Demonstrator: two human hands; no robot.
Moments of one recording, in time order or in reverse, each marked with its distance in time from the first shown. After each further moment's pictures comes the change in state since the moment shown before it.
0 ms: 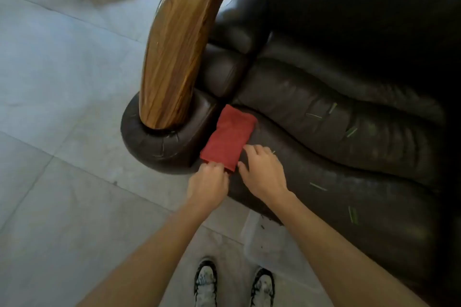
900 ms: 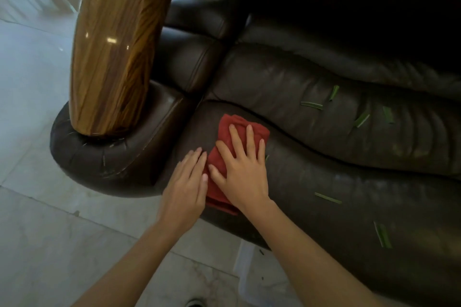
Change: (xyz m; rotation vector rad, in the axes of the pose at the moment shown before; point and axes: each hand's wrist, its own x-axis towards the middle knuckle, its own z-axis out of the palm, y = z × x) left_hand 0.060 -0.033 0.096 -0.037 0.318 0.274; right_hand 0.055 0.064 0.108 -0.053 0.266 -0.035
